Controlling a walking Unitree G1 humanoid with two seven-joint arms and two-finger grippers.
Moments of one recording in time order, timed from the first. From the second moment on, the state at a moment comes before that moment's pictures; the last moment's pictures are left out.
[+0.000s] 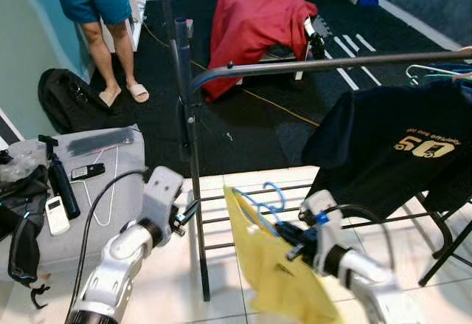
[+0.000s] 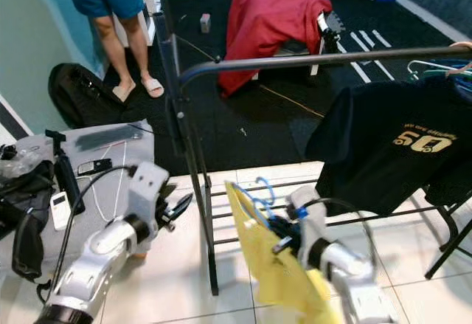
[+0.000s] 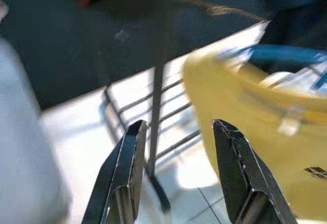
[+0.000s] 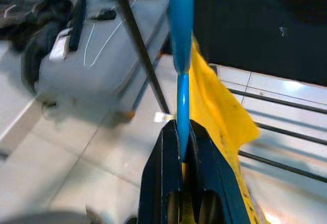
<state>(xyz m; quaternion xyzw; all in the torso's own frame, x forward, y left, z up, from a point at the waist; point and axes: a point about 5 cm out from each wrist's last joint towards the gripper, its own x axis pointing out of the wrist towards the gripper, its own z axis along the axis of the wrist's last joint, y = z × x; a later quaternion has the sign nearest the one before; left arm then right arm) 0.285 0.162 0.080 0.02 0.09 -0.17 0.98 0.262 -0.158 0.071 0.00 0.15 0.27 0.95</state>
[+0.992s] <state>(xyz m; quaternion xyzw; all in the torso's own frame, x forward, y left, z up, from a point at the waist) 0.280 0.190 0.083 0.16 0.17 -0.28 0.93 0.257 -0.187 0.123 -0.08 0.12 0.45 0.88</state>
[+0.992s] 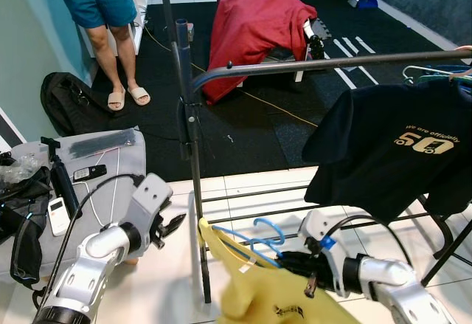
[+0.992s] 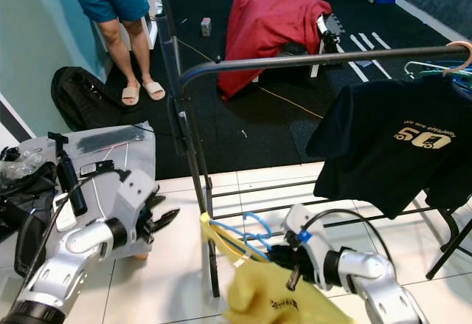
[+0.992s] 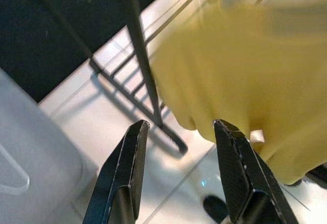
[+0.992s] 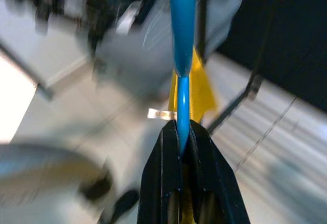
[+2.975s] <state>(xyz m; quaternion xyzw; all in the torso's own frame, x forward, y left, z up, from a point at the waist) 0.264 0.205 0.119 0.04 -0.03 -0.19 0.98 0.277 -0.166 0.183 -0.09 0.04 0.60 0.79</state>
